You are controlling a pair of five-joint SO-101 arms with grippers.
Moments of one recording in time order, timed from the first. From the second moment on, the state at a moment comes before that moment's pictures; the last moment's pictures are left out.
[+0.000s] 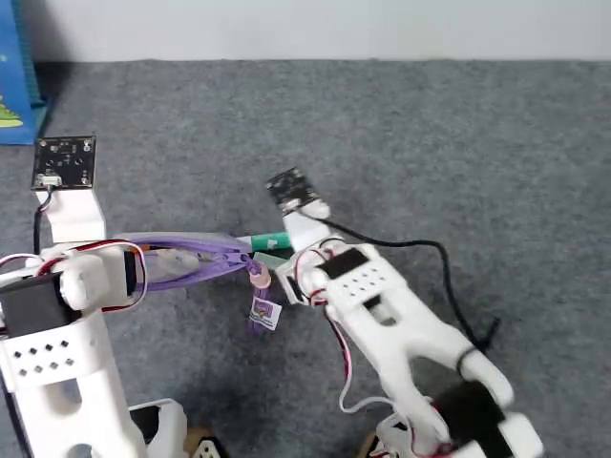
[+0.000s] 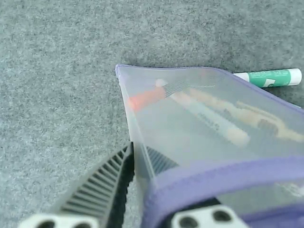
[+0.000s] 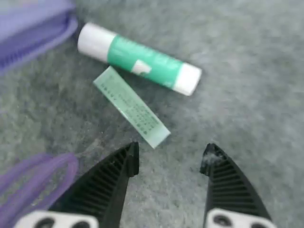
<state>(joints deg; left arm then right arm) -17.8 -42.9 21.8 96.7 -2.9 -32.8 -9.8 41.5 40.8 0.4</state>
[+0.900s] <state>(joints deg) -17.8 -42.9 22.9 96.7 -2.9 -31.8 10.9 24.9 50.6 9.9</state>
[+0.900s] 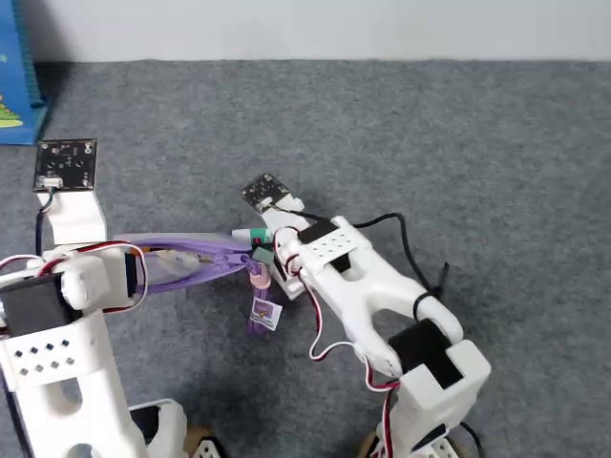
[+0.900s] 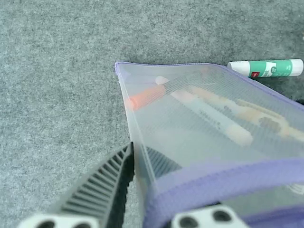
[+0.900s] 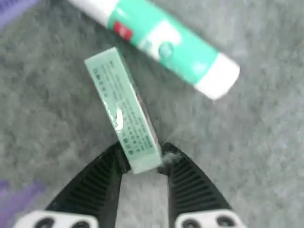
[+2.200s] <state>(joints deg) -17.8 -42.9 22.9 96.7 -2.9 -26.4 9.1 25.9 59.1 16.7</state>
